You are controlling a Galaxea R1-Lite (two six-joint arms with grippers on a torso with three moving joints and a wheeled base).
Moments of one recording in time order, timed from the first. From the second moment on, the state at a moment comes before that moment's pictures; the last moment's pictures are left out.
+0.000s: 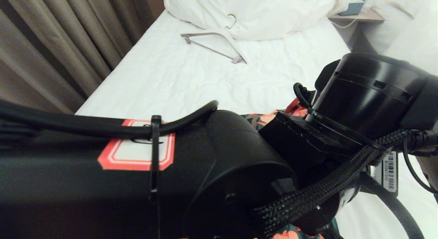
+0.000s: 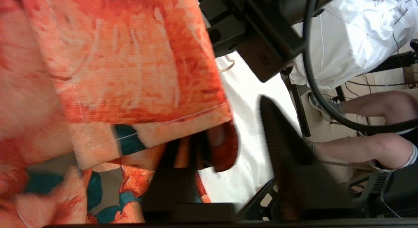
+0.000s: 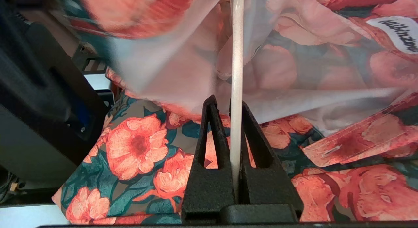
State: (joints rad) left arm -1.27 2.01 -1.74 0.15 0.31 -0.51; right arm 0.02 1.82 -1.38 0.73 1.33 -1.21
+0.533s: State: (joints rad) left arm -1.25 1.92 -1.43 0.29 0.30 -0.41; right arm 0.00 1.80 -1.38 0.73 1.33 -1.21
